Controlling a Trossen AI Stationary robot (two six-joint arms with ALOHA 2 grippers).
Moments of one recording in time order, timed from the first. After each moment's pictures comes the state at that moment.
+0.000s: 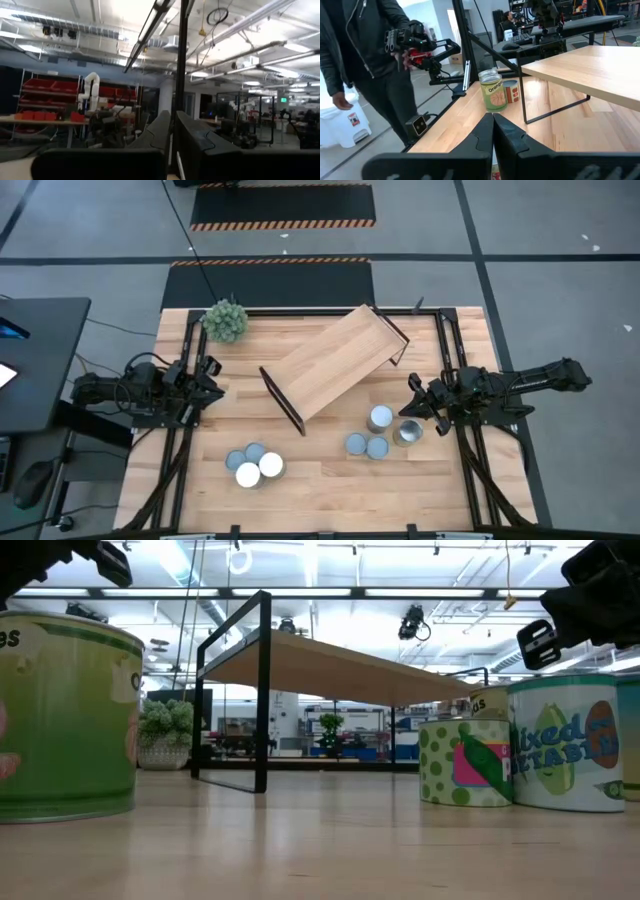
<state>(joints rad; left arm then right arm) -0.10 0.06 0.10 0.45 0.12 -0.18 0.10 0.27 0.01 0.26 -0.26 0.19</state>
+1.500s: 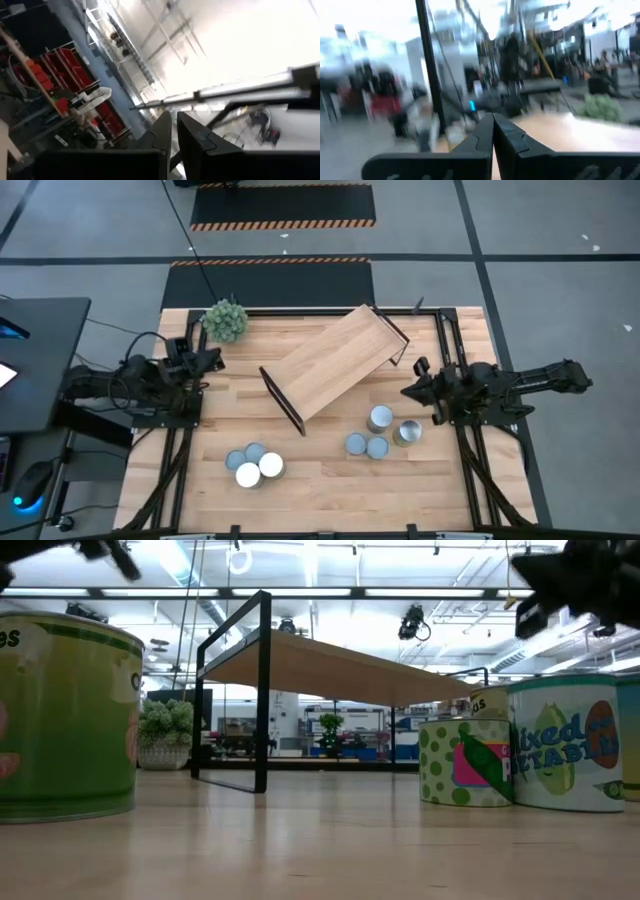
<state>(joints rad) -0.11 0.32 0.26 0.70 -0.30 -0.93 0.07 0.27 0.01 0.58 -0.06 0.18</state>
